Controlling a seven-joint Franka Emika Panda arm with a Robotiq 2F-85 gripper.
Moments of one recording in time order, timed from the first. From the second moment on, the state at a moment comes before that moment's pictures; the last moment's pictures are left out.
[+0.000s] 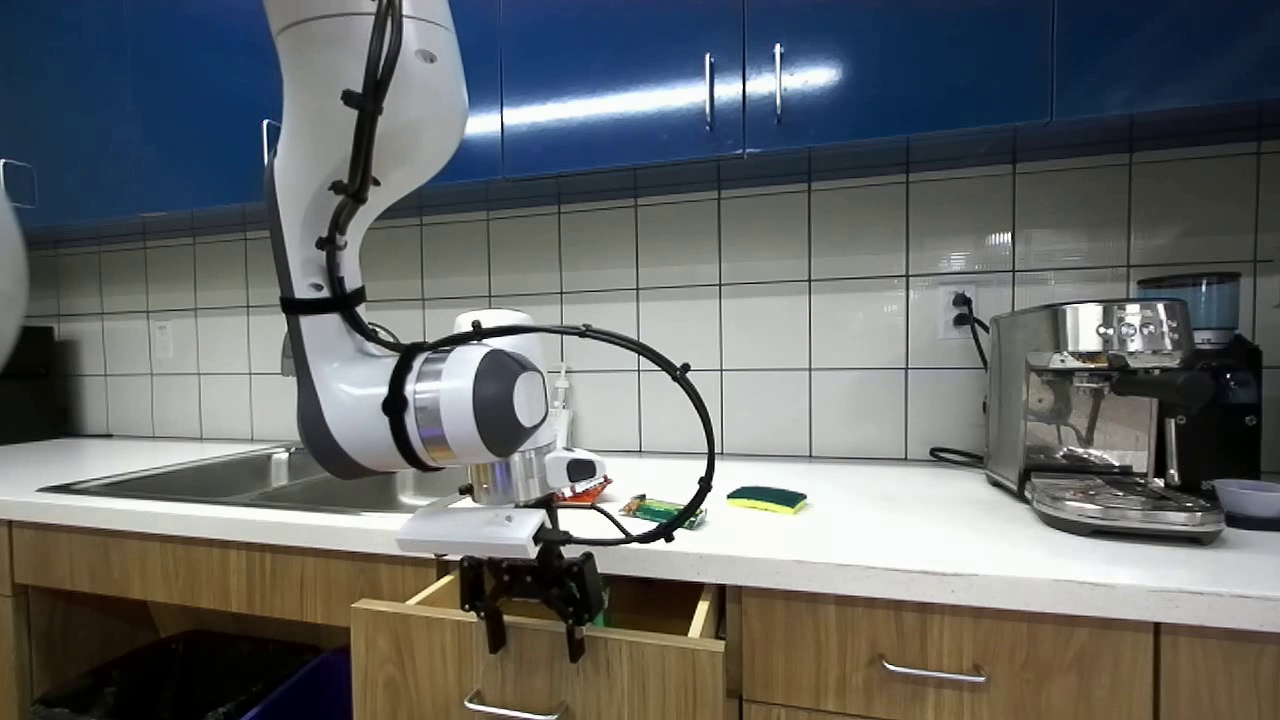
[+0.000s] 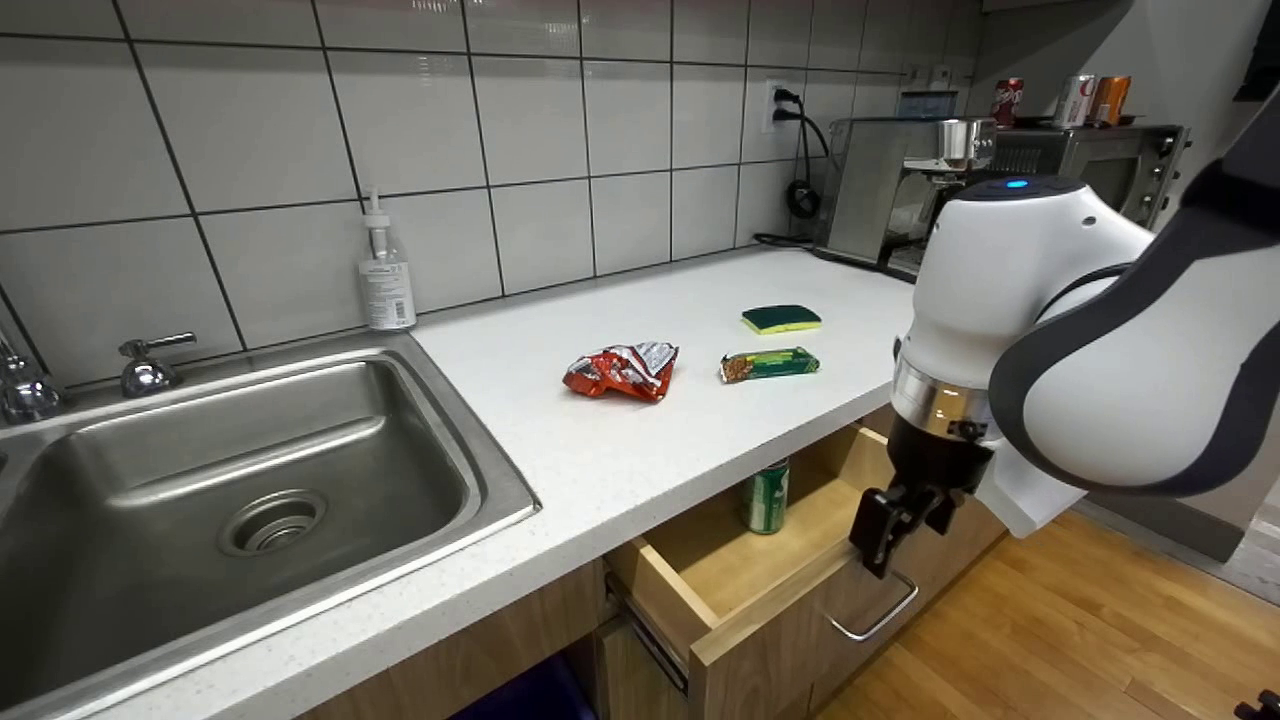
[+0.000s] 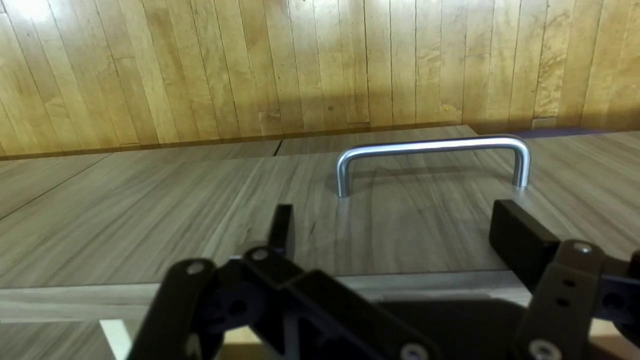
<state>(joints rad) 0.05 0.27 -0.14 -2.58 -0.20 2.91 0.17</state>
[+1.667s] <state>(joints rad) 0.04 0.36 -0.14 -2.38 -0.18 2.77 0.05</state>
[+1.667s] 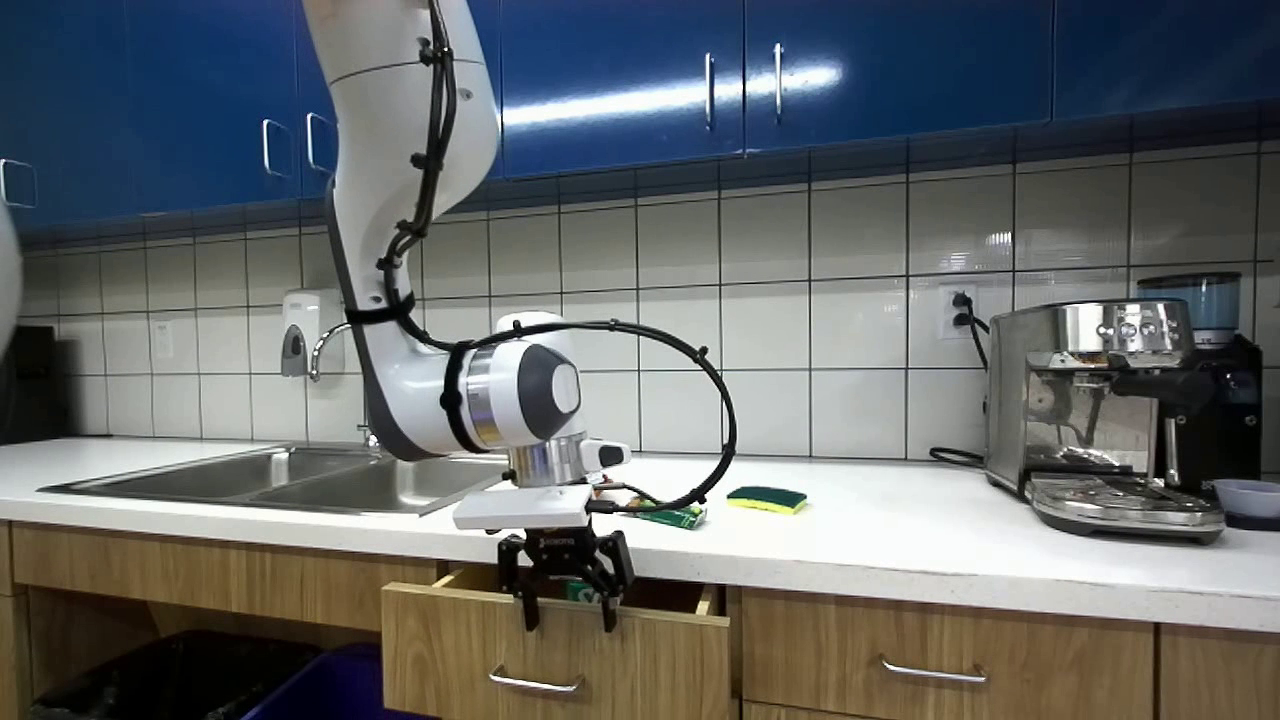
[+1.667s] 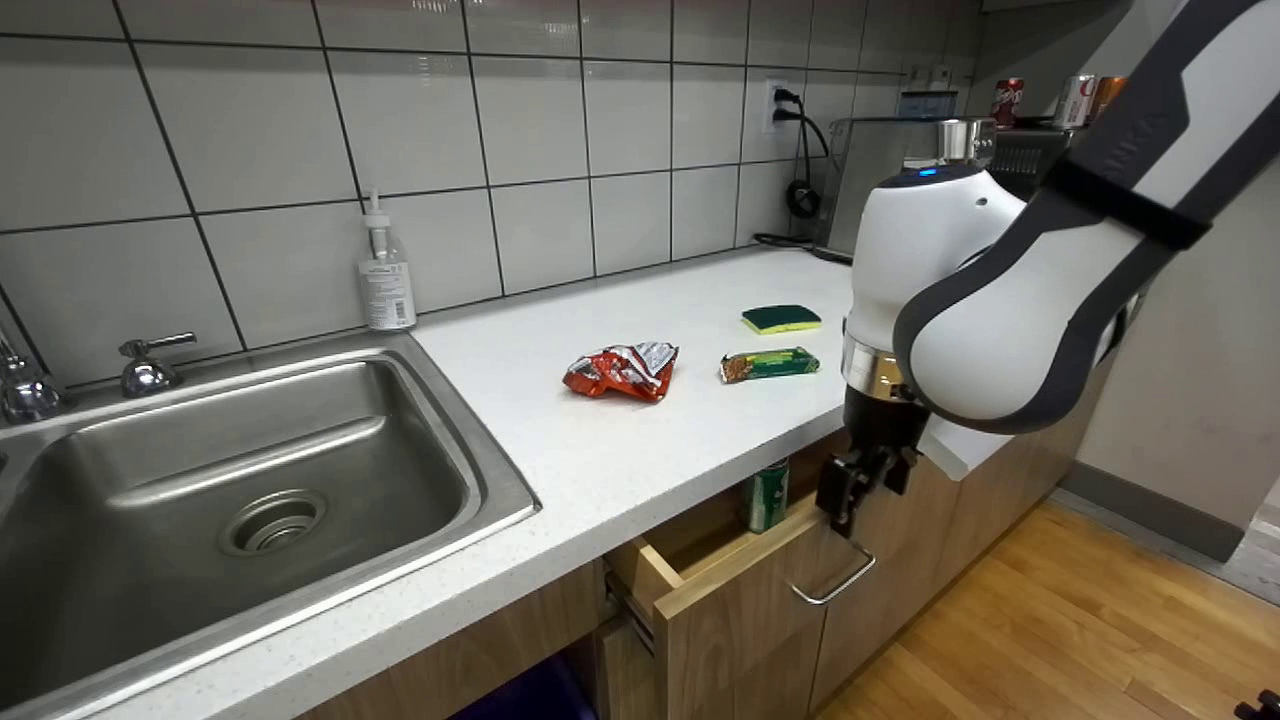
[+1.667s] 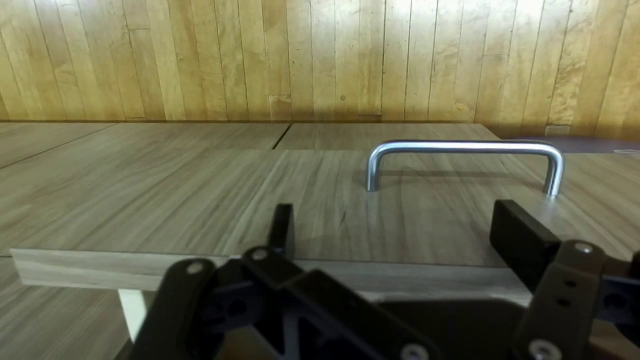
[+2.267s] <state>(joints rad) 0.04 0.41 -0.14 -2.30 -0.18 2.73 0.05</state>
